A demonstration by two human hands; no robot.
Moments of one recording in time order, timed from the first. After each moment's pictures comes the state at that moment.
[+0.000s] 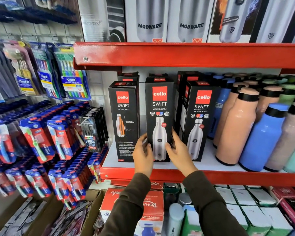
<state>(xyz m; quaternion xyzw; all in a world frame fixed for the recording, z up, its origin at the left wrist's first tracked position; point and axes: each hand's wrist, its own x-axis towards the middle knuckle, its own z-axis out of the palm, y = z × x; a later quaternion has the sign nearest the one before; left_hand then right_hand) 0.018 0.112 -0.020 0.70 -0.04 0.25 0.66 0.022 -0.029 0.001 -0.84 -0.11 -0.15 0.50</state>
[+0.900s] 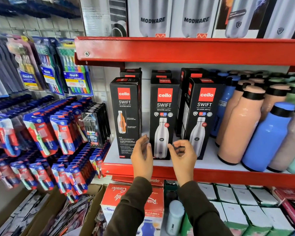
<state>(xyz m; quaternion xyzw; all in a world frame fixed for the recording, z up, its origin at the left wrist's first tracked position) 0.002 0.112 -0.033 0.68 -0.03 0.28 0.68 0.009 -0.020 -0.036 -0.73 -0.02 -0.36 0.57</state>
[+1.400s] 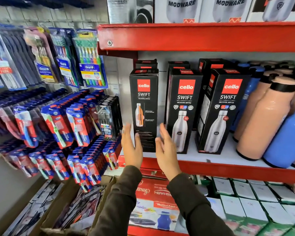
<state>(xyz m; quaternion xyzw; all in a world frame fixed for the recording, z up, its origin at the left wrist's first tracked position) 0.019 0.203 -0.033 0.75 0.01 0.36 0.56 0.005 0.082 -0.025 -0.77 -0.16 -0.17 0.60</state>
